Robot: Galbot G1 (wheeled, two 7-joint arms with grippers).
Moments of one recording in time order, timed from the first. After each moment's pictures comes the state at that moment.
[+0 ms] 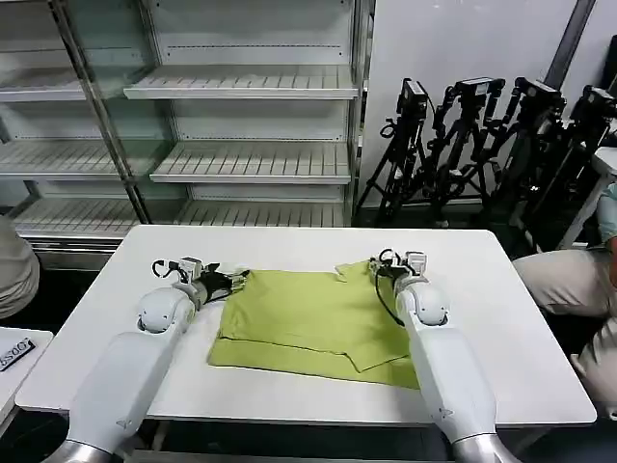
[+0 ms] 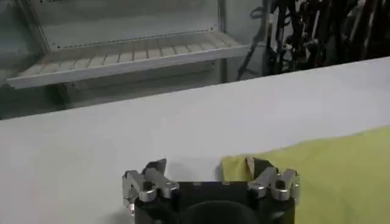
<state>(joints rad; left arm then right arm) 0.58 -1.12 -0.16 -1.26 -0.44 0.57 0.13 -0.56 1.43 0.34 1.18 0.33 -0.55 0.11</state>
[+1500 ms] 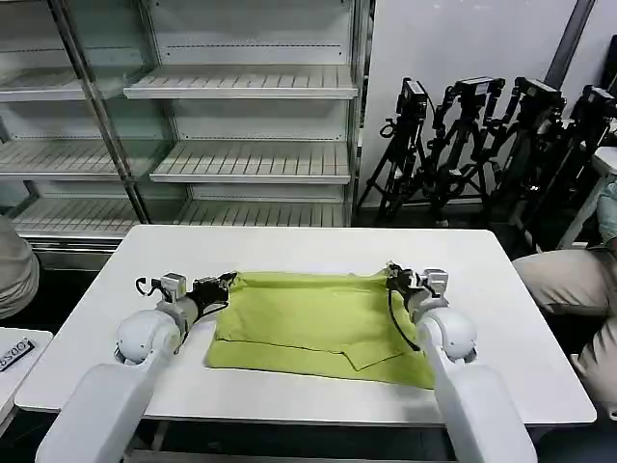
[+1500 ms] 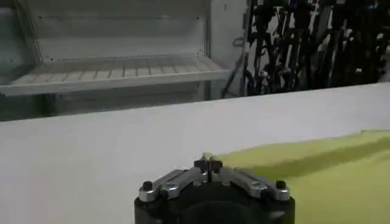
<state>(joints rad) 0.81 -1.03 -0.26 -1.60 -0.57 0.54 0.09 -0.88 1.28 0.36 1.72 0.48 -0.57 0.13</state>
